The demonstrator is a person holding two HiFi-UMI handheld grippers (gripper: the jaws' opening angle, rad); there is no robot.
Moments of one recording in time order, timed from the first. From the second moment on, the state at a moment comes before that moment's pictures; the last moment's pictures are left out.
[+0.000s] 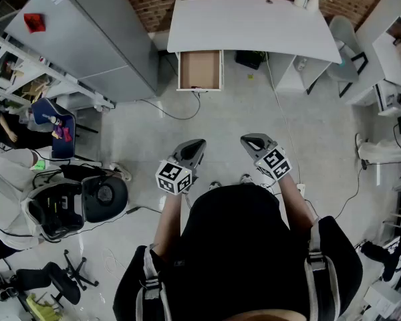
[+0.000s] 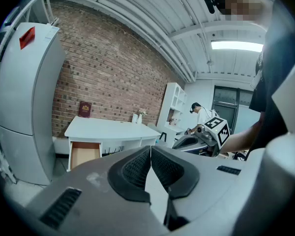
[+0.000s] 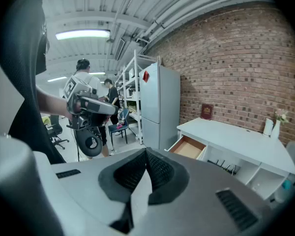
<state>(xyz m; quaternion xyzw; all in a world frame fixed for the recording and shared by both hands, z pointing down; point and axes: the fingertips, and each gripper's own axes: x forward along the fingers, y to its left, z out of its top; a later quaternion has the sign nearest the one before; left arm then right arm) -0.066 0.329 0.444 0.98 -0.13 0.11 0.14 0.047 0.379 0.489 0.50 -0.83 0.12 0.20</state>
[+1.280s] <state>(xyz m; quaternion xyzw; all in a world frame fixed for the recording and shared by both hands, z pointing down) 0.008 0.378 0.442 0.95 -0.24 0.12 0.14 0.120 0.408 0.509 0.38 -0.89 0.14 0.20</state>
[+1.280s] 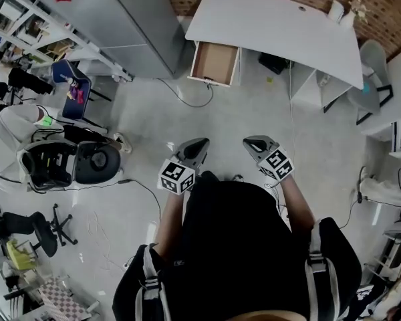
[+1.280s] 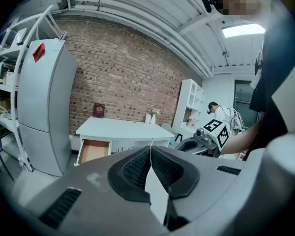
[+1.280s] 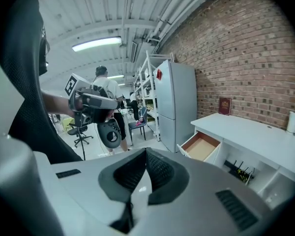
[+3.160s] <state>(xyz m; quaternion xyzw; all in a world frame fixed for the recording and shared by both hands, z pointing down) -0.026 0.161 0.466 0.95 -0.22 0.10 0.19 0.081 0.211 0.540 0.37 -0.87 0.15 0.28</state>
